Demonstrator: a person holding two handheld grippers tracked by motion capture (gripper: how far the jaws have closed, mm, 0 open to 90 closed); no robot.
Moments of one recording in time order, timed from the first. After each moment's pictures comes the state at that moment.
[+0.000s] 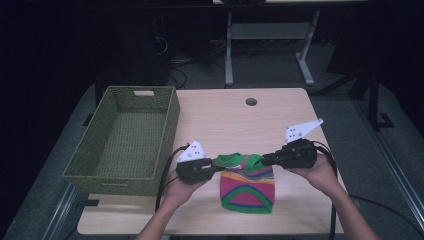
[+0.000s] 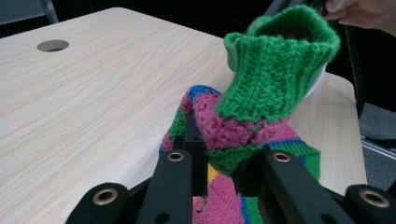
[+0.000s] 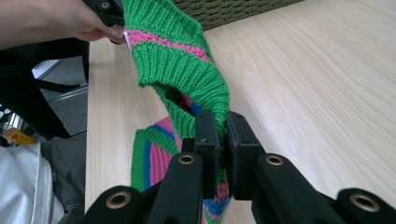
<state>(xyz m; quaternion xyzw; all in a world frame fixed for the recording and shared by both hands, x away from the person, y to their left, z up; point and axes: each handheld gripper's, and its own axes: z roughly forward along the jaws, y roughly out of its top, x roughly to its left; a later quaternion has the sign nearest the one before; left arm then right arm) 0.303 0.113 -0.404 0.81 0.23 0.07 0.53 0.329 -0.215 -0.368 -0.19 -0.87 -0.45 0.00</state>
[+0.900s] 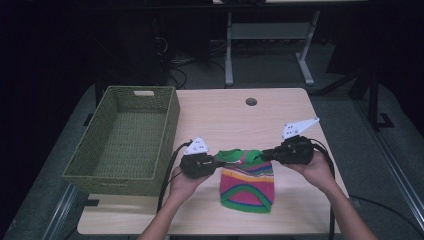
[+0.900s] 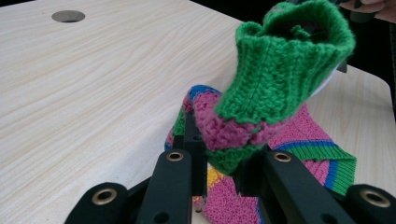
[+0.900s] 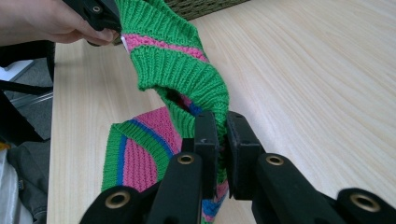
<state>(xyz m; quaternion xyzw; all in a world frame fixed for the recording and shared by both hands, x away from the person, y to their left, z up) 0.323 0.106 -0.420 0.82 0.27 0.07 0.50 0.343 -0.215 -0.378 -0.22 -0.87 -0.44 -0.02</state>
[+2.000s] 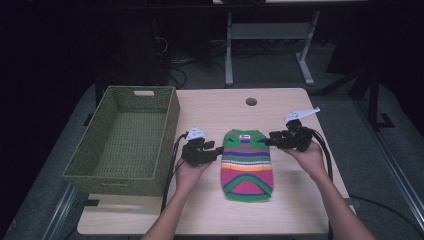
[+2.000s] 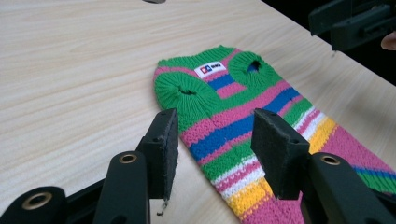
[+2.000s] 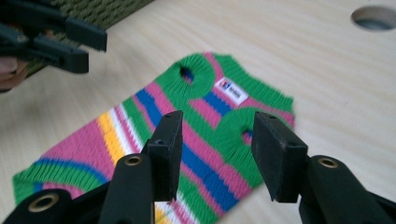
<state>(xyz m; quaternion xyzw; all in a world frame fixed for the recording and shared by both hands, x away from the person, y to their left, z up) 0.364 0.106 -0.440 0.78 0.40 0.09 0.48 0.400 -0.236 -0.413 -0.37 -0.82 -0.42 -0.04</state>
